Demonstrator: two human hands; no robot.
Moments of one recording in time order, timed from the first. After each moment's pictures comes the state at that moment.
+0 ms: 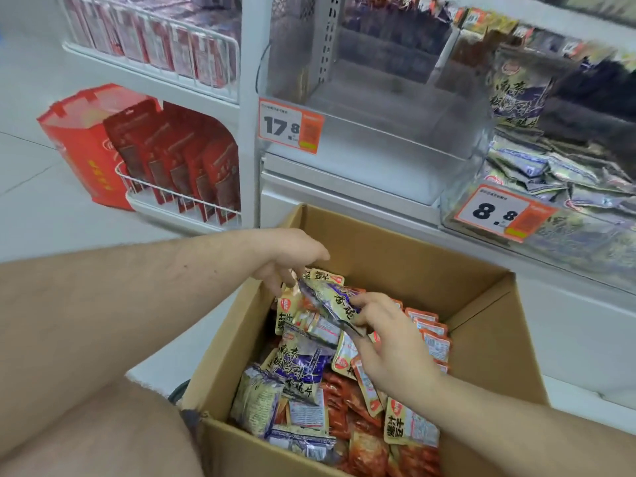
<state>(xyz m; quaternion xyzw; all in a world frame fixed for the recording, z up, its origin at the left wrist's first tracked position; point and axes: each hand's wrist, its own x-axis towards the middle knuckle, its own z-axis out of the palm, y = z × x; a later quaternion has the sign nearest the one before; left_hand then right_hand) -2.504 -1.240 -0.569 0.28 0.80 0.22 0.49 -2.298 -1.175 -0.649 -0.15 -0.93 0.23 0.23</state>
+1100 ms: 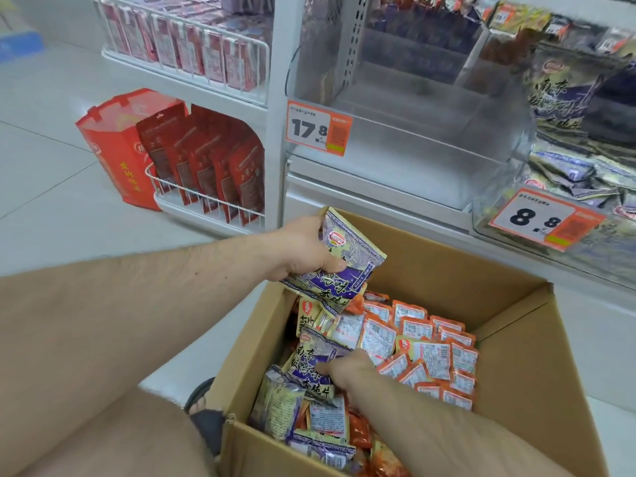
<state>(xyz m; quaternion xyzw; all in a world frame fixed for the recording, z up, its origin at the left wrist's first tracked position) -2.518 -1.257 -0.576 0.30 0.75 0.41 0.42 -2.366 -1.213 -0.743 -0.61 -0.61 0.49 -0.12</state>
